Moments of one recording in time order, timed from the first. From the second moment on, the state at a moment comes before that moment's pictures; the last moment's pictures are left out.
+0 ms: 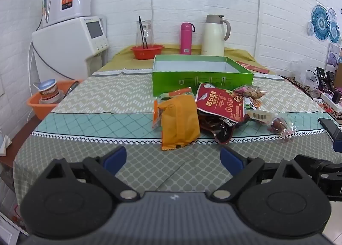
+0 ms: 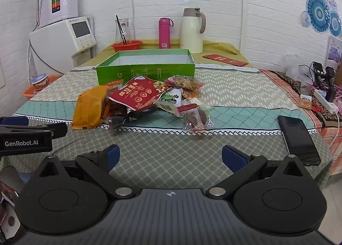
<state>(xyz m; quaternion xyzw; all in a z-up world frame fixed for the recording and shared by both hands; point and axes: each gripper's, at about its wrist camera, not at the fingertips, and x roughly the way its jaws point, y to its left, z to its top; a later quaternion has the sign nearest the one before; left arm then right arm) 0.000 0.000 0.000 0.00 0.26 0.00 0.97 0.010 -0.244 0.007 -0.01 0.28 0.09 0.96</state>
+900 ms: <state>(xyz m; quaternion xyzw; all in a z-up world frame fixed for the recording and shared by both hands) -0.002 -0.003 0.000 0.00 0.26 0.00 0.97 0.009 -0.239 0.008 -0.02 0.28 0.09 0.96</state>
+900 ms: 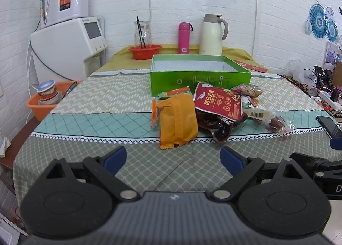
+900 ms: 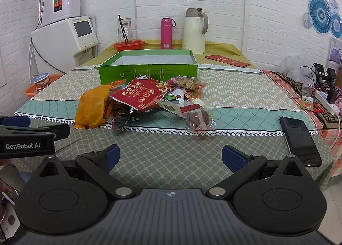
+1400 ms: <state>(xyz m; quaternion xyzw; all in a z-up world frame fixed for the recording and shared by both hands) 0.000 -0.003 -0.001 0.00 0.26 0.00 0.96 0.009 -0.237 0.006 -0.02 0.28 0.09 0.96</state>
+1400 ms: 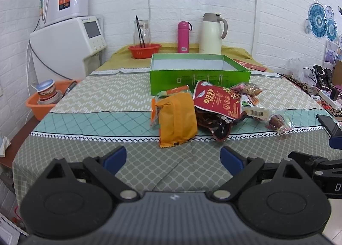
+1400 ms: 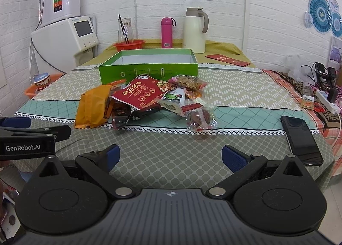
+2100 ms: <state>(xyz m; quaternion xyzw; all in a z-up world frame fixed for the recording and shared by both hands) 0.000 -0.004 -0.001 0.00 0.26 -0.01 0.96 0.009 -0.236 0.006 -0.02 0.28 0.09 0.96</state>
